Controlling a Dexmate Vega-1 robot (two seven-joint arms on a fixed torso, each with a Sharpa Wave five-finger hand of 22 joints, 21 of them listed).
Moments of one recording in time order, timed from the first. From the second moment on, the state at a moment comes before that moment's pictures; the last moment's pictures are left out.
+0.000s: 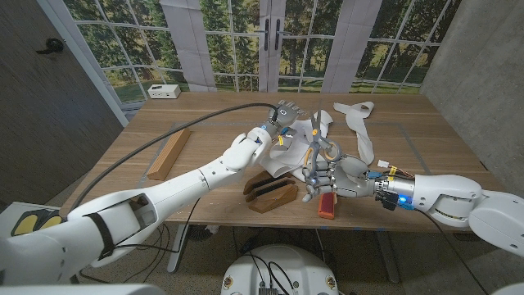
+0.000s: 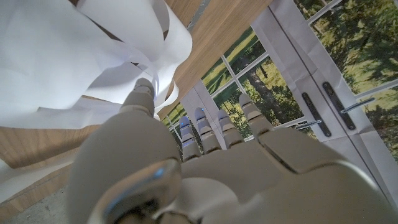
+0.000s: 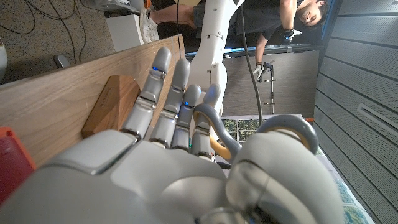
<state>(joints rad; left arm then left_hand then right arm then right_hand) 0.44 0.45 1.06 -1.51 1.14 0.31 0.03 0.87 0.09 0.27 -0.16 0.19 0.26 -0.18 0.21 0.20 0.26 -0.14 0.26 0.27 0.13 -0.04 0.19 0.18 0.16 0.10 0.30 0.17 -1.59 -1.05 0.09 -2.28 1.11 -0.23 0.52 0.50 0.01 -0.27 0.11 0.27 0.48 0.12 0.83 1.03 0.38 0.09 1.15 1.14 0.63 -0.04 0.79 0.99 0.68 0.11 0.66 0.20</state>
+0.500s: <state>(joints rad) 0.41 0.42 1.10 -1.47 1.13 0.31 0.03 0.88 0.08 0.27 -0.16 0.19 0.26 -0.18 0.21 0.20 0.26 -0.14 0.26 0.27 0.14 -0.04 0.19 0.18 0.17 0.09 0.29 0.17 -1.61 -1.04 0.10 -2.28 1.10 -0.22 0.51 0.50 0.01 -0.28 0.11 0.27 0.48 0.12 0.83 1.03 0.38 0.09 1.15 1.14 0.63 -0.04 0.78 0.99 0.68 0.11 0.65 0.20</state>
